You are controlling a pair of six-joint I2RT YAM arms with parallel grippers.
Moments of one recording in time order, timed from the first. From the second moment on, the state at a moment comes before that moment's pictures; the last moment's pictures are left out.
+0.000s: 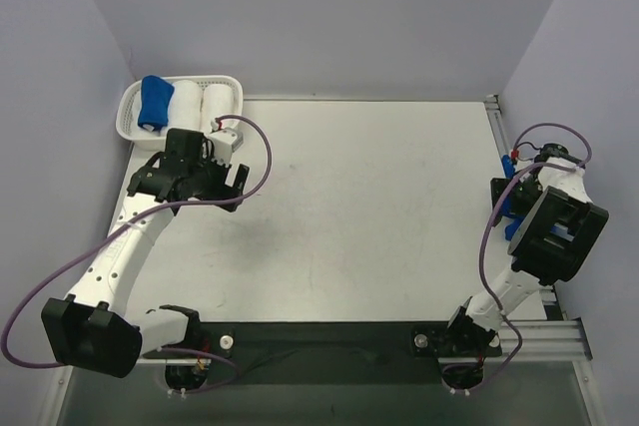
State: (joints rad) left arm -0.23 1.21 1.15 -0.81 0.14 0.17; right arm -0.54 1.77 1.25 -0.87 -0.01 -0.45
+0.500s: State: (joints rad) left arm -0.23 1.21 1.14 -0.80 0.13 0.16; right arm -0.55 1.93 1.34 -0.85 0.05 -0.45
